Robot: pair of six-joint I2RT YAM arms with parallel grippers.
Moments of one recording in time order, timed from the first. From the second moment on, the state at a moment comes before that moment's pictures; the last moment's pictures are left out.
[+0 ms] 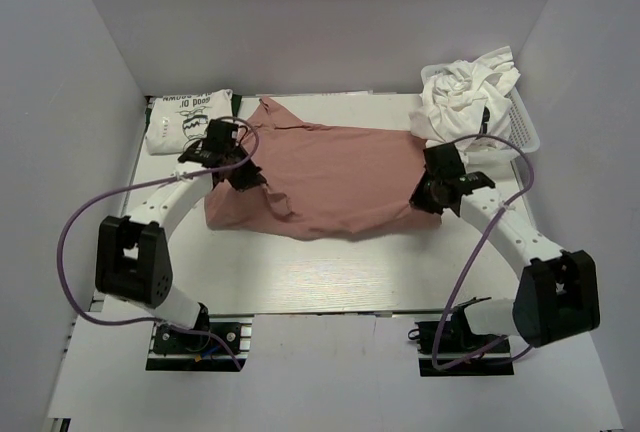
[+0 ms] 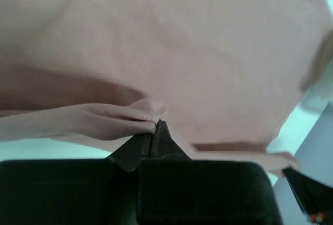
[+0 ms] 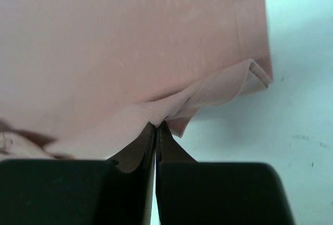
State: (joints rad) left arm -0.25 1.52 1.11 -0.52 0.12 -0.85; right arm 0.33 1.30 0.91 -0.61 0.12 0.72
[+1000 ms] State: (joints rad) left arm -0.15 1.77 1.17 -0.39 0.06 -0.70; right arm 0.30 1.57 0.99 -0.39 0.00 0.46
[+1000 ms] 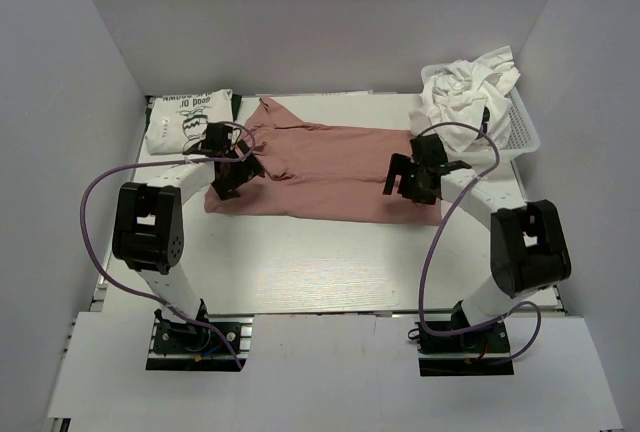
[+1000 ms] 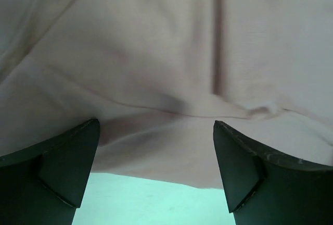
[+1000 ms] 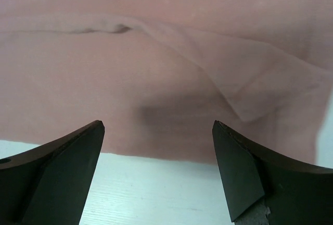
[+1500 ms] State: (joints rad) left arm -0.14 1.81 1.15 -0.40 -0.07 -0.69; right arm 0.29 1.85 1.27 -0.31 0.27 0.60
